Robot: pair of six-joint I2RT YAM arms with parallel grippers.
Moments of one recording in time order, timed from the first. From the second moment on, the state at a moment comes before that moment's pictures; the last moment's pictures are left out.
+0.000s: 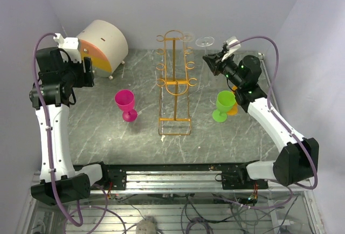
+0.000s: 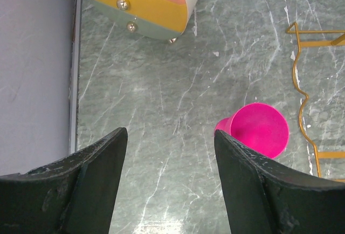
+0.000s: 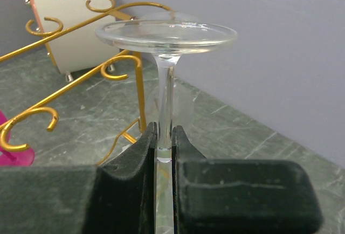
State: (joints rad) left arm 0.19 1.14 1.48 -0.85 0.19 0.14; right arm 0.29 1.31 1.07 0.31 -0.34 -0.07
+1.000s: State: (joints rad) left arm 0.19 1.15 1.47 -0.86 0.23 0.14; right arm 0.29 1.52 1.08 0.49 -0.54 -0.13
